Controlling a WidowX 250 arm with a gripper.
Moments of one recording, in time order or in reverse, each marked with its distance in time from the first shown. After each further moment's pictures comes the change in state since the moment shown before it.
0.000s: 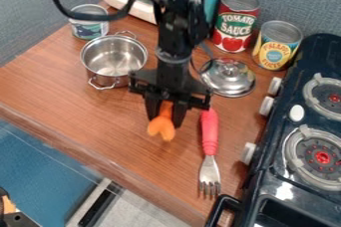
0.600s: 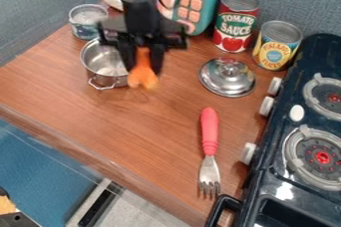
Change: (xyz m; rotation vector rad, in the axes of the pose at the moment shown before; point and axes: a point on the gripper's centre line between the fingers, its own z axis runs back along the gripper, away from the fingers) arm 0.021 0.030 0.058 -0.065 -0.138 0.147
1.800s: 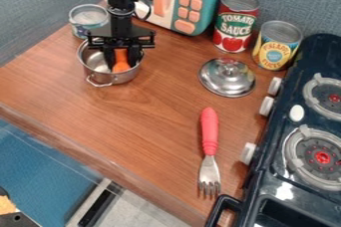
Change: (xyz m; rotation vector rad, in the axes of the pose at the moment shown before) arm 0.085 0.071 -0.088 0.139 0.022 0.271
